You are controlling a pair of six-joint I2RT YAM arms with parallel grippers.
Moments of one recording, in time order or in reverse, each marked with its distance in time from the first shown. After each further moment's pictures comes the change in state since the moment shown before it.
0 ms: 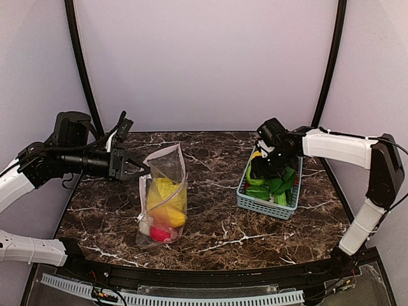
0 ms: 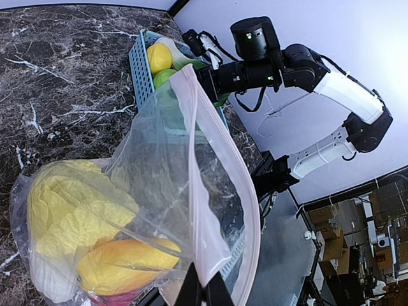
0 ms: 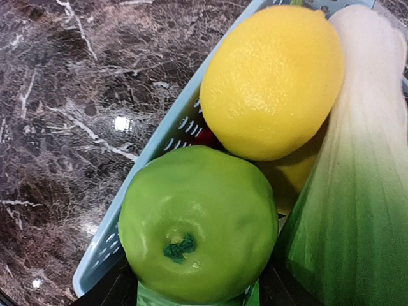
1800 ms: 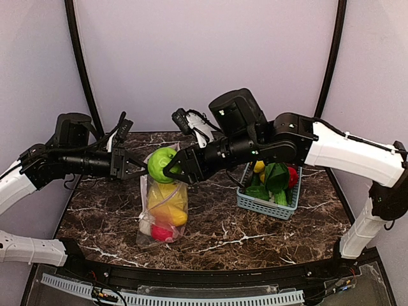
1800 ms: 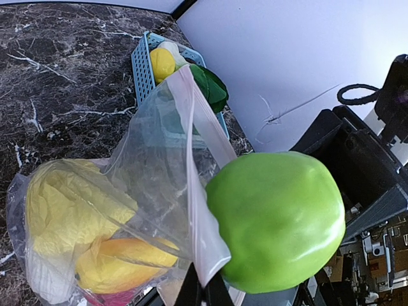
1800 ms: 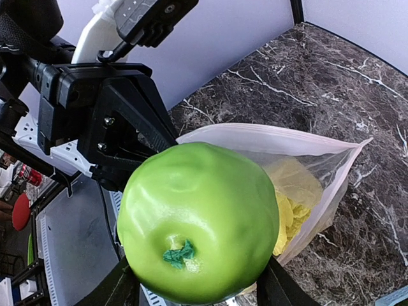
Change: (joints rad) left arm 0.004 -0.004 -0.026 0.044 0.009 -0.041; right arm 0.618 -0.047 0.427 0.131 -0.157 0.006
